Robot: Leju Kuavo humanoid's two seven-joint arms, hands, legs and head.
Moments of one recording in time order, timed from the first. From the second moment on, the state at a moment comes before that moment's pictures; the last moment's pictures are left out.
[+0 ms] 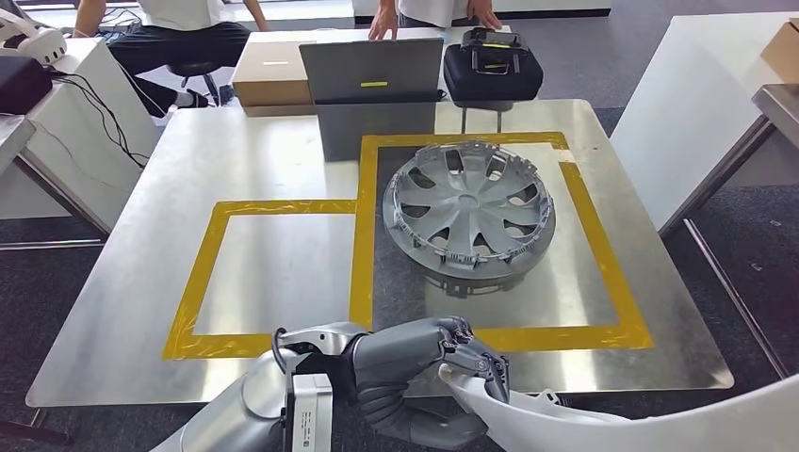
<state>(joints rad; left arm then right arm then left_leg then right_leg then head) -0.48 -0.06 -0.82 -1.57 0.01 -0.51 -0.46 -0.06 -0.06 -1.30 -0.23 1.21 0.08 -0.04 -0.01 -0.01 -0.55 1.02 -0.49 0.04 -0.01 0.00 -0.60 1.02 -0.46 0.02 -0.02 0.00</state>
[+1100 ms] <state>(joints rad) -0.63 -0.01 -0.58 -0.86 -0.58 0.13 -0.48 -0.05 -0.05 -1.30 -0.23 1.21 0.08 -0.06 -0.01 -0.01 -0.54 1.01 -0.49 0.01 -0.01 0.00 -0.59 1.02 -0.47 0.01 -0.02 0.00</state>
